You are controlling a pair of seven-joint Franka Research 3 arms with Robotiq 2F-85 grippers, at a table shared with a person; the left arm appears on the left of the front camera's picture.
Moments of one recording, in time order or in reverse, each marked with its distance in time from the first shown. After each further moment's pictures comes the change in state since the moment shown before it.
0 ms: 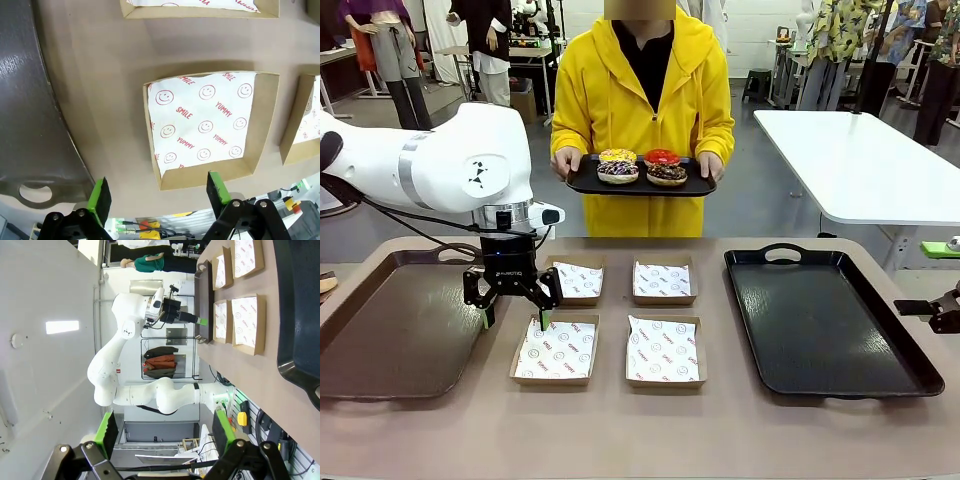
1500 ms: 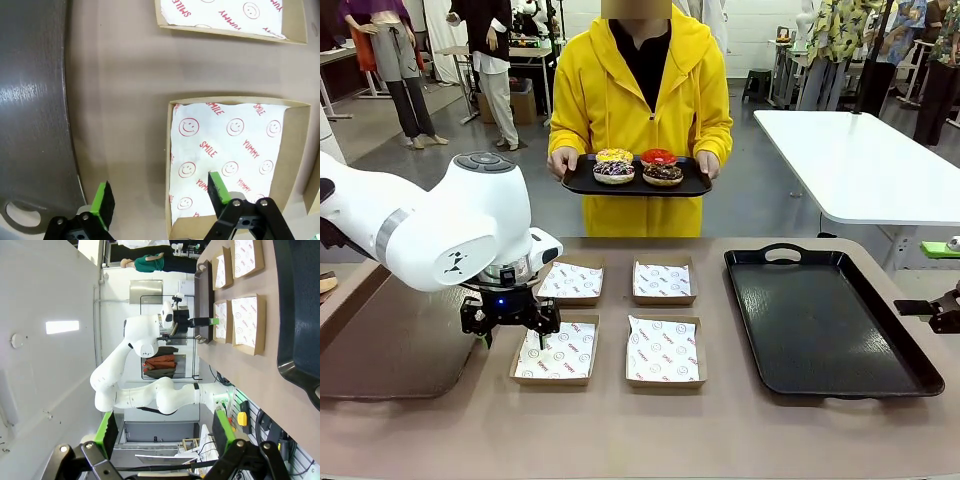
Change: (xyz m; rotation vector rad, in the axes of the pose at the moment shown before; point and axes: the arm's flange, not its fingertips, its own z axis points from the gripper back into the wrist) left arm -0.036 -0.005 -0.052 0.086 -0.306 0.136; right arm 0.000 0.000 0.000 0.000 0.000 0.000
